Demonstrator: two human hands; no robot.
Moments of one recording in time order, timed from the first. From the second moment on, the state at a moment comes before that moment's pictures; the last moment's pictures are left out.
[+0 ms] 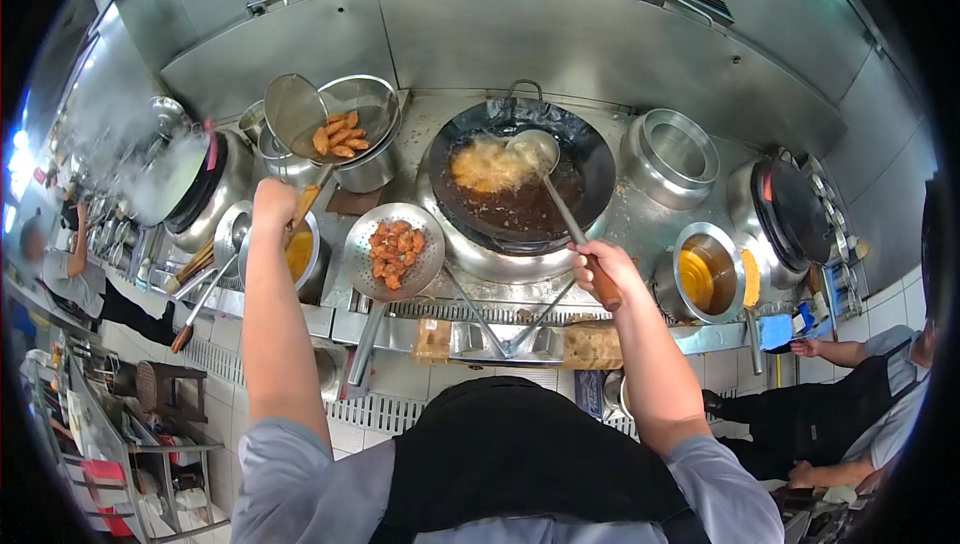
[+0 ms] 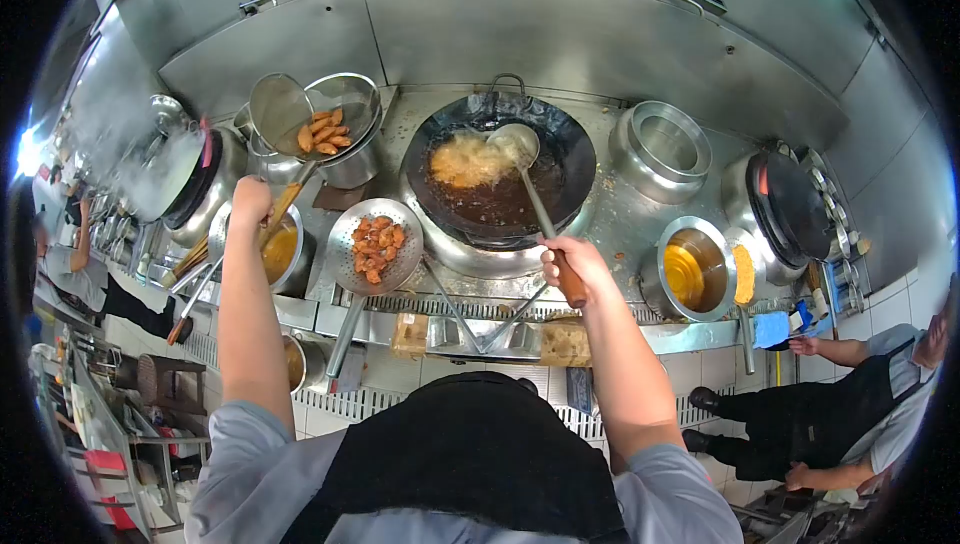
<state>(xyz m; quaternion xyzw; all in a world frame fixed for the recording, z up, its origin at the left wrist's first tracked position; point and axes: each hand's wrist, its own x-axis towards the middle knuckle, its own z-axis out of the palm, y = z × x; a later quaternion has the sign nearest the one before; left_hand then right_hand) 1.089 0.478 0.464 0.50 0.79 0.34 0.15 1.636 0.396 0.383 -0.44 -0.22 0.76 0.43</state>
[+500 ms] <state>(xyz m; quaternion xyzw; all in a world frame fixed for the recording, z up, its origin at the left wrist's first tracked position) 1.159 0.403 0.545 0.53 0.76 0.35 0.15 1.719 0.328 0.424 -0.63 -0.66 0.35 0.21</state>
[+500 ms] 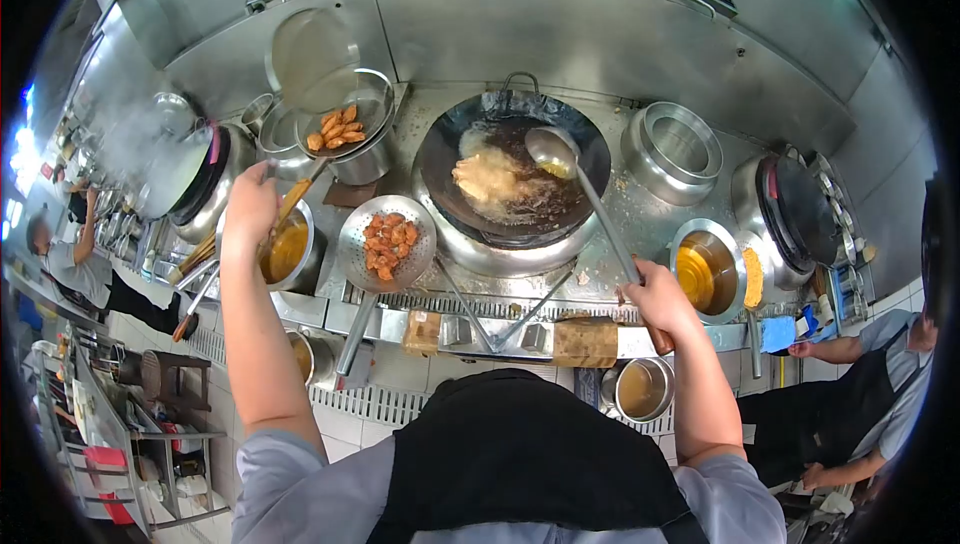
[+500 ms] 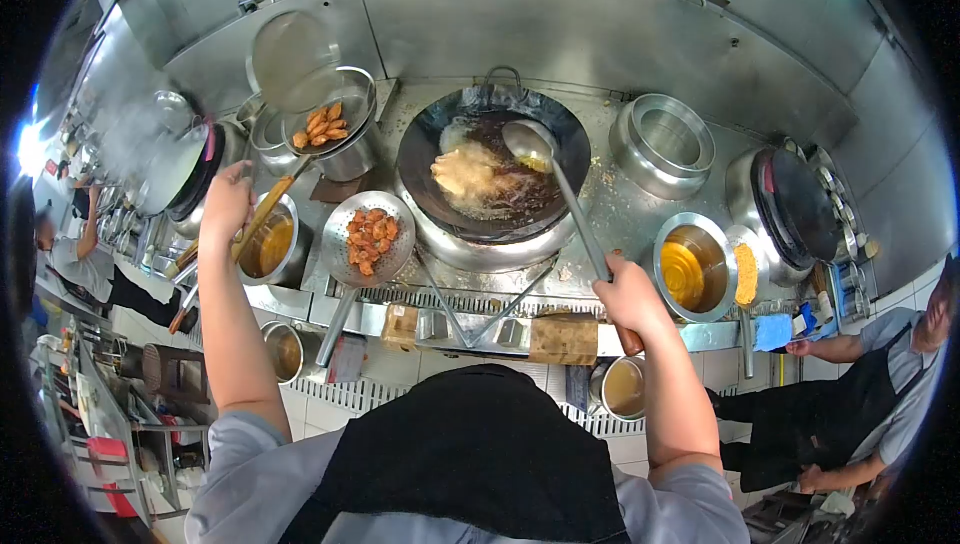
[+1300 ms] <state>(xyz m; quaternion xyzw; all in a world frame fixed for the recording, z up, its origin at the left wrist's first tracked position) 1.289 0.414 0.436 0.48 0.63 0.30 0.54 1.662 0.337 0.387 -0.64 -0.71 0.28 0.12</state>
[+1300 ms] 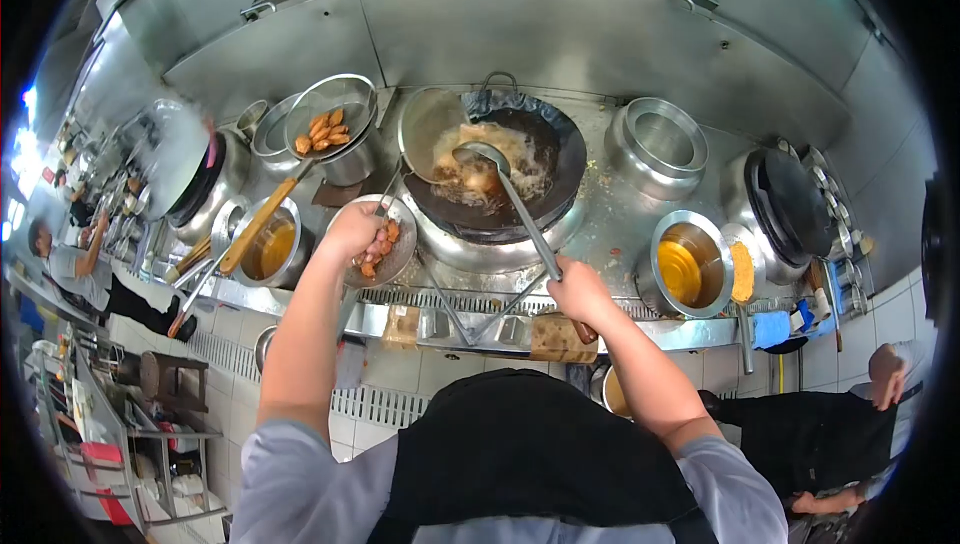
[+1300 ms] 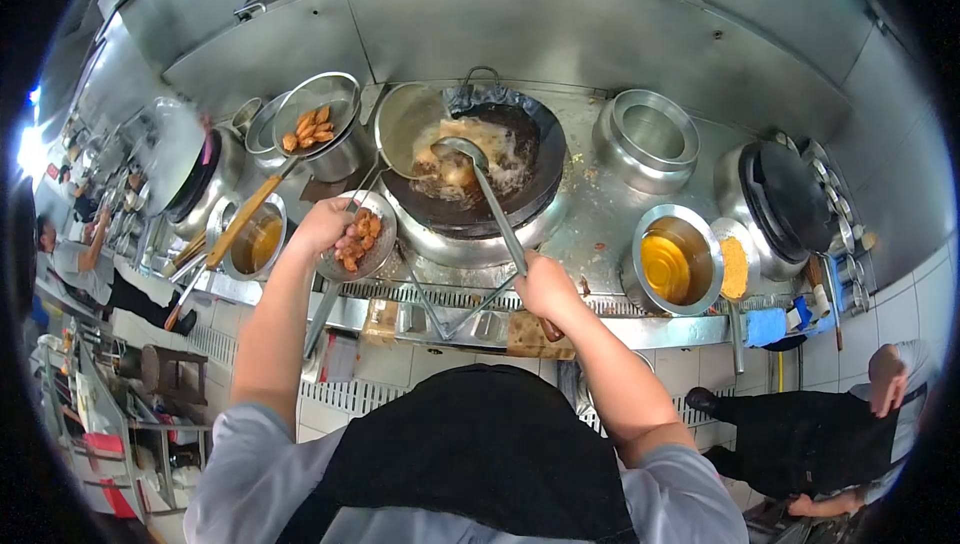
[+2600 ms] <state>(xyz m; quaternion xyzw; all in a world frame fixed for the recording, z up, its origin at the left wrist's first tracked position) 1.300 0.440 0.404 0.81 0.58 0.10 0.03 1.647 0.243 0.460 -0.77 -0.50 0.27 0.28</state>
